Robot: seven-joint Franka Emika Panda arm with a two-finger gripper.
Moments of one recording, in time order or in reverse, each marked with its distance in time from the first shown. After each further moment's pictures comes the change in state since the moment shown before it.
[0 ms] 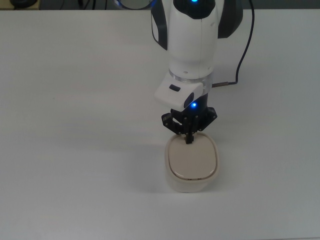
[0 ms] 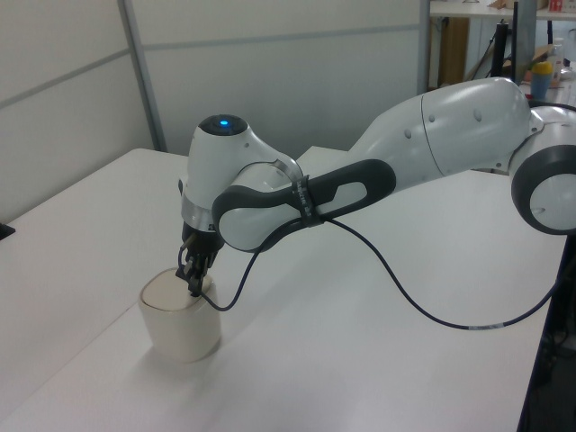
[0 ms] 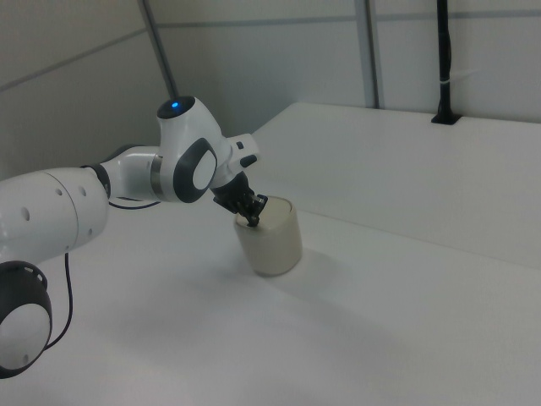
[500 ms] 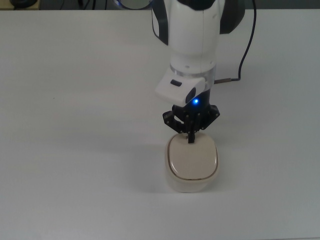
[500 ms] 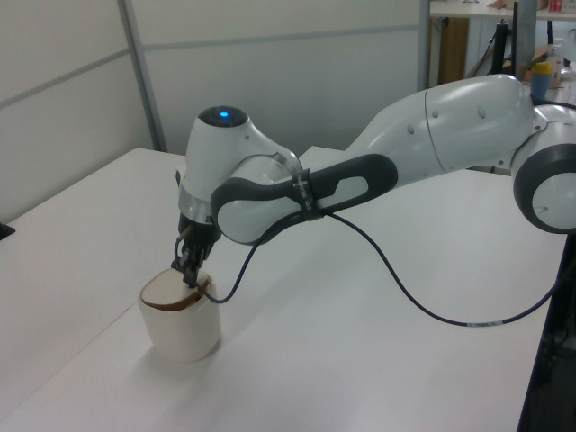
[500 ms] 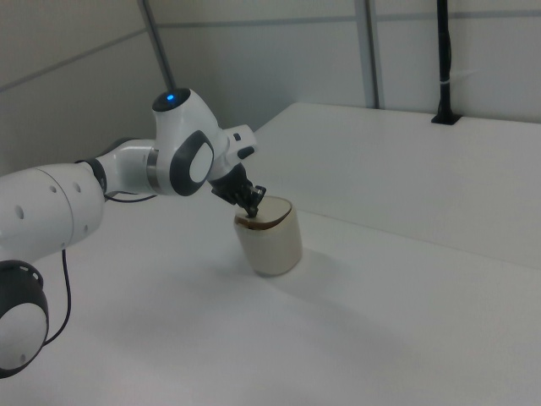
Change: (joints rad) arm 0.002 -0.020 0.000 0.025 0.000 0.000 0.003
